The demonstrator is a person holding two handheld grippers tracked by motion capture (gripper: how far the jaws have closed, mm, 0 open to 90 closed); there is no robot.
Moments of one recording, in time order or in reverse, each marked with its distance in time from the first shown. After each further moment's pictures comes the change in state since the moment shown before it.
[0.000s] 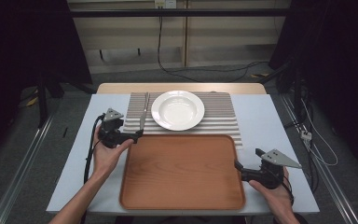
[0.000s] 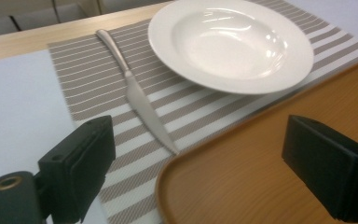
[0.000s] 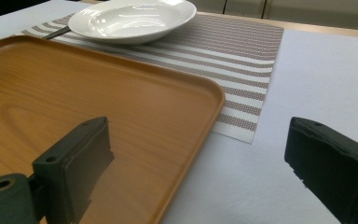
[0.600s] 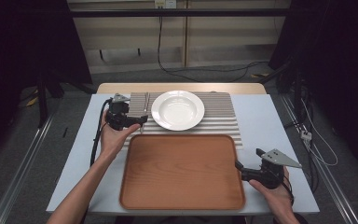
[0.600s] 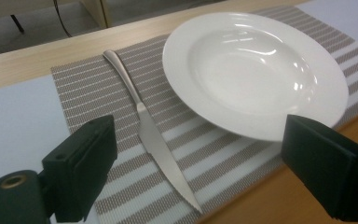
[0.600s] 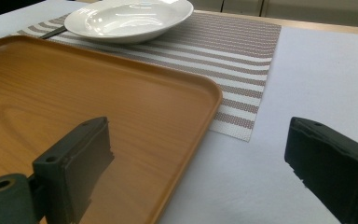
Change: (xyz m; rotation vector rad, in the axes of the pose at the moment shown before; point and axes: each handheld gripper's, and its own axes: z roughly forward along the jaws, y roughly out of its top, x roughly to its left) left arm 0.019 0.039 0.039 0.016 0.007 -0.018; right arm -0.001 0.000 0.000 0.006 -0.010 0.006
